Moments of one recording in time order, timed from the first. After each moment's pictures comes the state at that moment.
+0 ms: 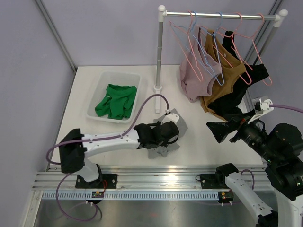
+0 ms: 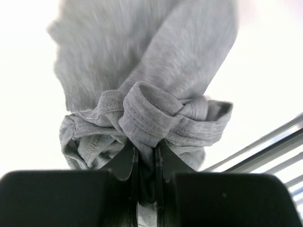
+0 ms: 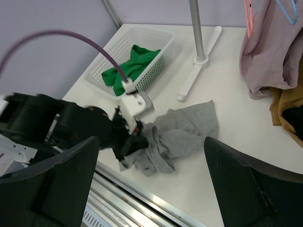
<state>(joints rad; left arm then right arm) -1.22 1.61 1.16 -0.54 -0.40 -0.54 0.31 0.57 1.37 -0.93 -0.27 0.30</state>
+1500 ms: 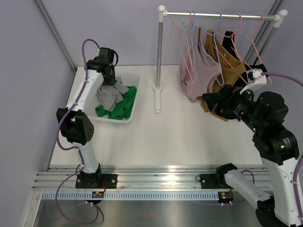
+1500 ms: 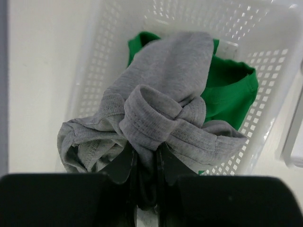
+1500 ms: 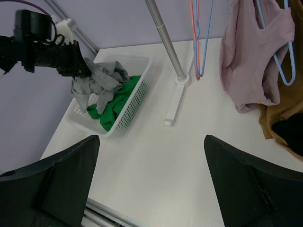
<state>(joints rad) -0.21 1.85 1.92 -0.98 -0.27 -0.24 0.31 0.81 1.43 -0.77 -0.11 0.40</state>
